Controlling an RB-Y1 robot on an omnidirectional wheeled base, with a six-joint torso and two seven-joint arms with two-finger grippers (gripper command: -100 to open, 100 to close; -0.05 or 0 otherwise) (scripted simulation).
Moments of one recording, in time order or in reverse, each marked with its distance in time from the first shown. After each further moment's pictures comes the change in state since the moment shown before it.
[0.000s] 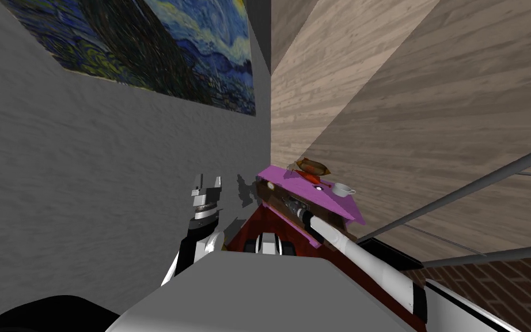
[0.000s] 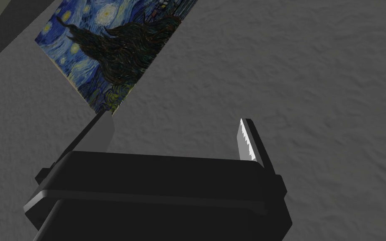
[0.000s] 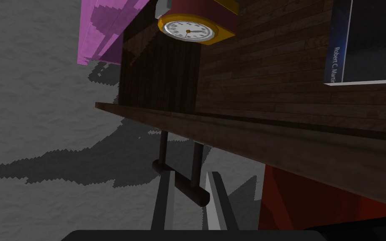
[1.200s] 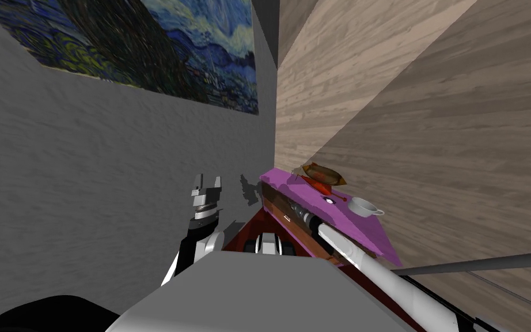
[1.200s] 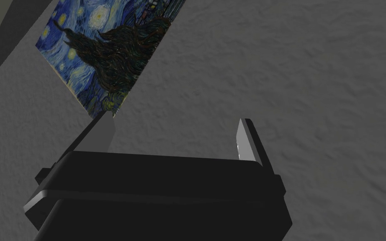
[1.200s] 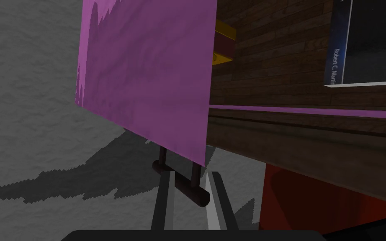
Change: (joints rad) left arm 0.000 0.000 0.000 0.000 0.000 0.000 0.000; right arm 0.135 -0.054 -0.060 -0.071 0.016 0.080 -0.032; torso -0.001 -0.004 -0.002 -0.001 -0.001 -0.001
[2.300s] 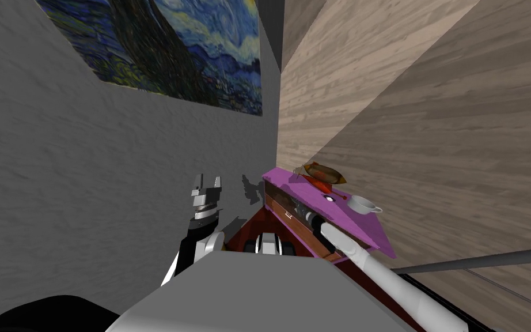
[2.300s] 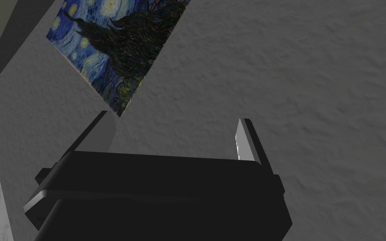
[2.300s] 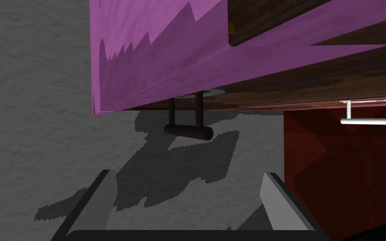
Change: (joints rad) left arm 0.000 0.000 0.000 0.000 0.000 0.000 0.000; right arm 0.034 0.010 -0.078 -0.006 -0.069 -0.013 -0.058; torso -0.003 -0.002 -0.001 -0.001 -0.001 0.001
